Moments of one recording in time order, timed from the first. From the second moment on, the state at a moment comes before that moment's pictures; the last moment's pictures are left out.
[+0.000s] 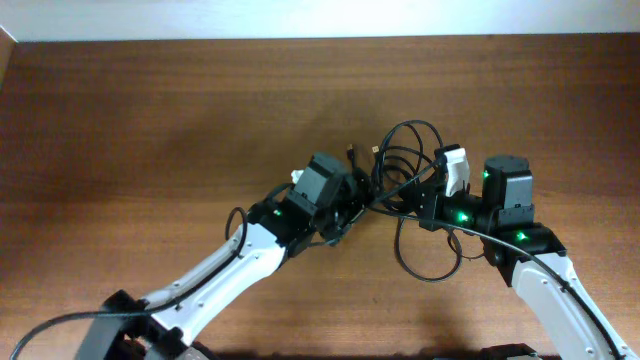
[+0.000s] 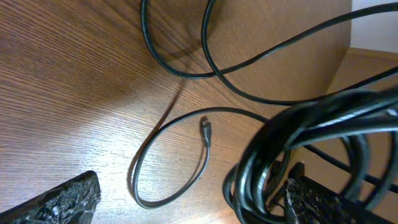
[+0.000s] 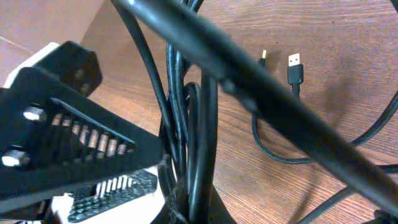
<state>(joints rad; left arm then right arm) -0.66 1.51 0.93 -0.23 0.25 -1.36 0.11 1.21 0.65 -0.16 -0.70 0.21</state>
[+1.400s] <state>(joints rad) -0.68 1.53 0.93 -0.14 0.20 -1.38 0.11 1.21 0.65 -0.16 -0.78 0.21</state>
